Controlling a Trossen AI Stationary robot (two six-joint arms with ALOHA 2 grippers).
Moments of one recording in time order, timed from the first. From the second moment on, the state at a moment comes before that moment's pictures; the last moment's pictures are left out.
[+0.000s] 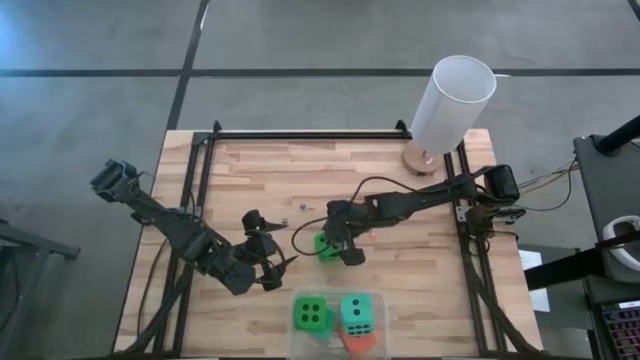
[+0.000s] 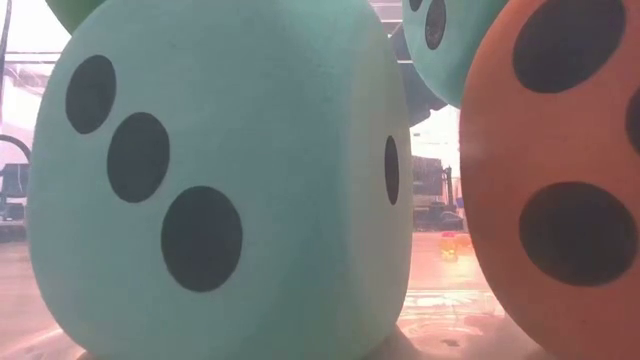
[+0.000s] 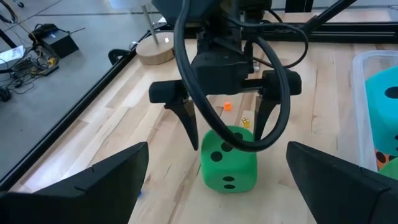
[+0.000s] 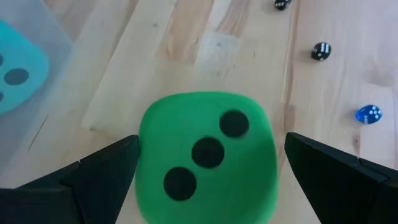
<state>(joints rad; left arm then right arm) -0.60 1.39 1.10 -0.52 -0.86 -0.50 0.06 1.79 1.16 -0.24 -0.14 -0.14</state>
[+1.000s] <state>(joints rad) -0.60 1.39 1.10 -0.52 -0.86 -0.50 0.07 1.78 1.15 -0.33 -0.12 -0.24</state>
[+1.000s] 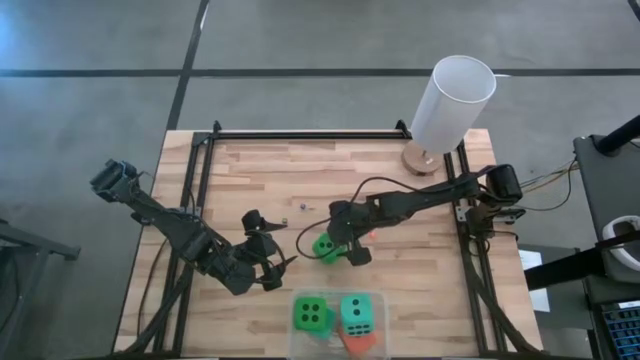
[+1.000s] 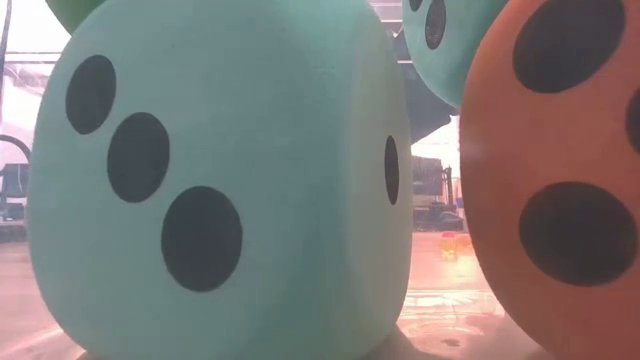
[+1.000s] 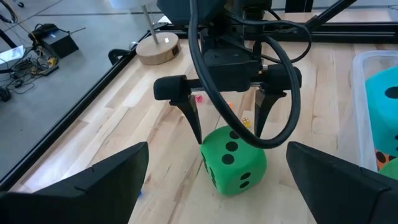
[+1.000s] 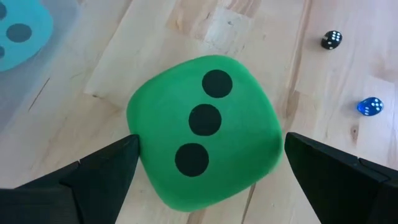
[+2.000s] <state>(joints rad) -0.60 1.39 1.10 -0.52 -0.86 -0.50 0.07 1.78 1.17 -0.33 -0.11 -0.26</state>
